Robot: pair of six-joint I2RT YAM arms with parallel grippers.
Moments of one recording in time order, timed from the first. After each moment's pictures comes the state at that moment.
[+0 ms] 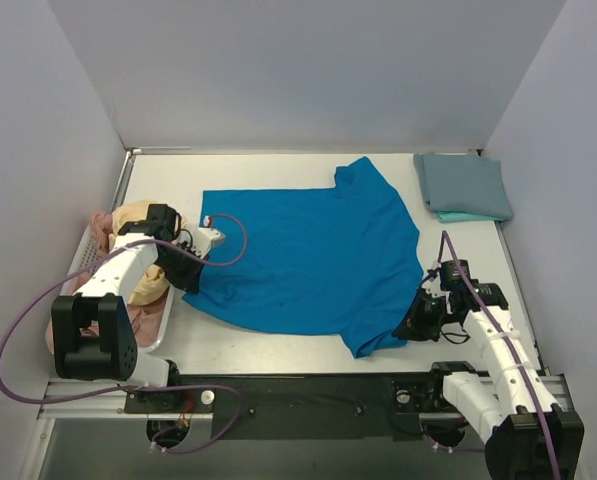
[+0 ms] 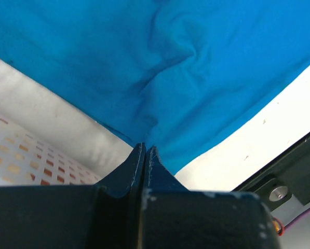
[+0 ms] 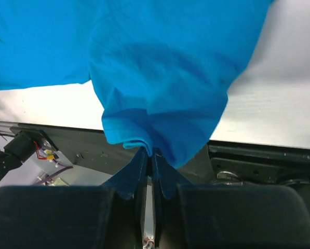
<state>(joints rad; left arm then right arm) -0.03 1.47 1.00 -0.94 0.37 0.66 0.05 0.90 0.58 -1.00 -0.42 0.50</state>
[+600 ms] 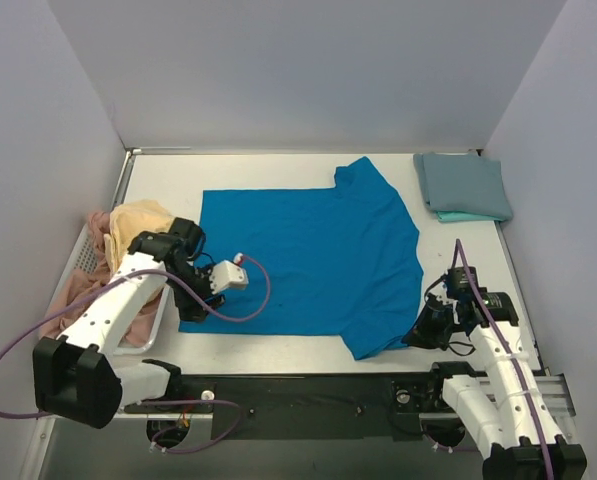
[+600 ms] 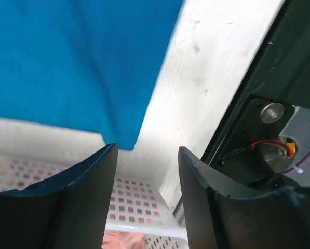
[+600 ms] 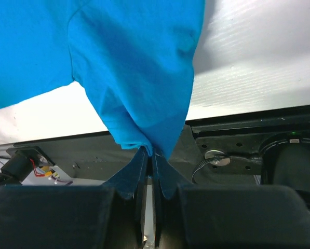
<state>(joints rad) -0.22 1.25 1.00 -1.25 0.29 0.96 0.04 0.76 0.60 -1.18 -0.30 0.60</state>
